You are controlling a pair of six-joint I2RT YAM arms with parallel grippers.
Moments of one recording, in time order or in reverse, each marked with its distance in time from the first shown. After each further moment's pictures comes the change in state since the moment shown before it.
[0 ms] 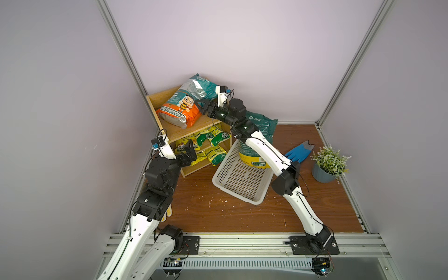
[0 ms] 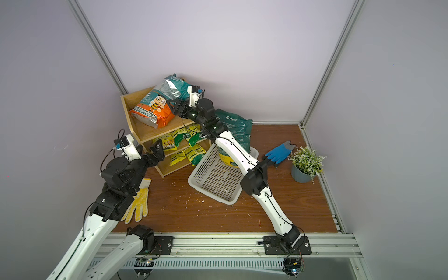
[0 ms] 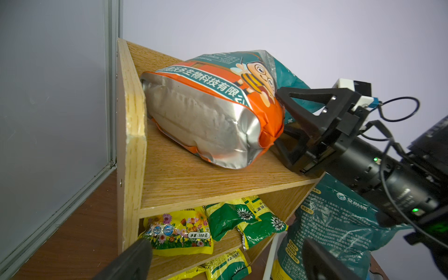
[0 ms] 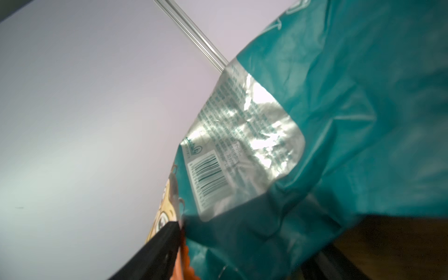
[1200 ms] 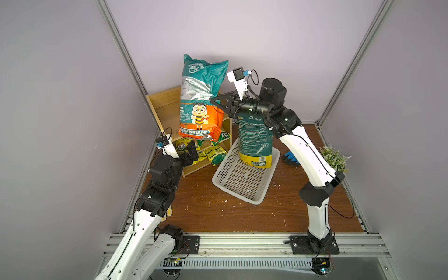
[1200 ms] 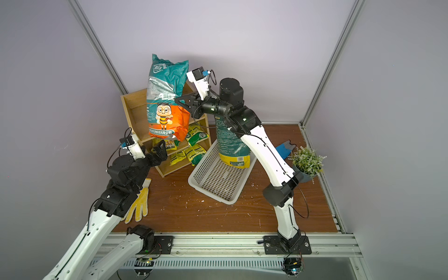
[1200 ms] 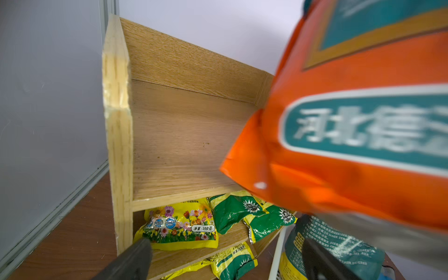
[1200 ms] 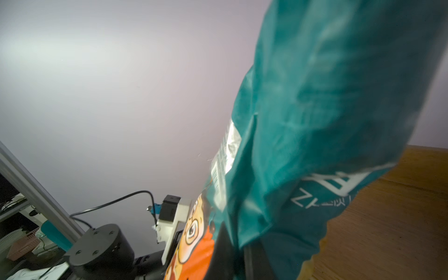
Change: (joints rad) left arm 0.000 0.039 -0.018 0.009 -0.006 0.006; right arm -0.047 -0.608 -0.317 -0.362 -0.344 -0.562
